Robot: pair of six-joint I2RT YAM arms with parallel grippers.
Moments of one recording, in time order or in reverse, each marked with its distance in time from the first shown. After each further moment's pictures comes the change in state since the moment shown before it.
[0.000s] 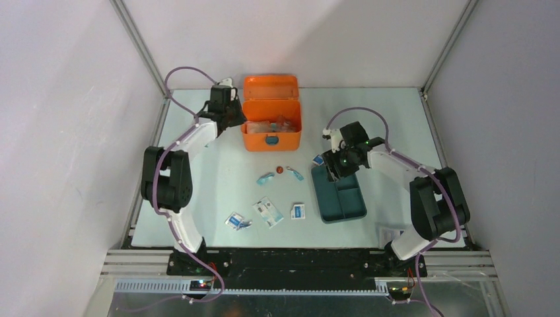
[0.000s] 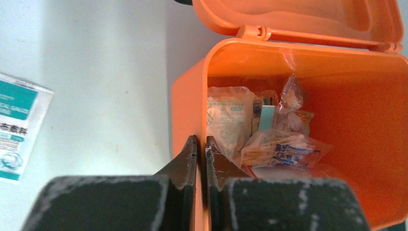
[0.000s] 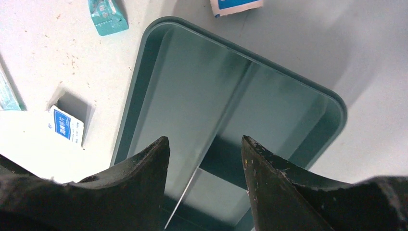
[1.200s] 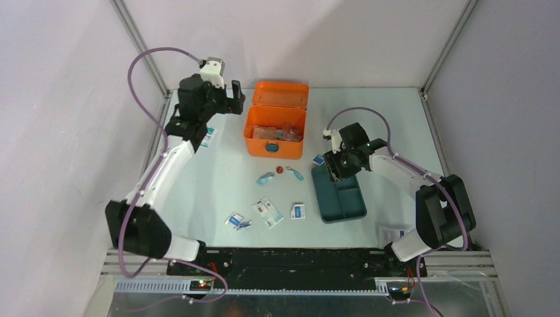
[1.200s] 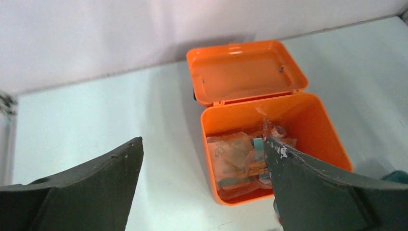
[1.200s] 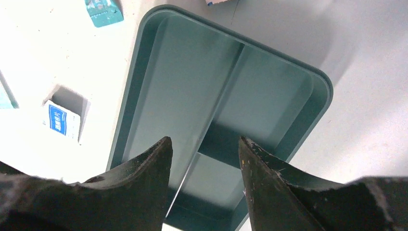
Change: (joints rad) left arm 0.009 -0.388 -0.089 0.066 0.043 0.336; right arm 0.047 -0.039 -0.006 -0.031 0.095 0.022
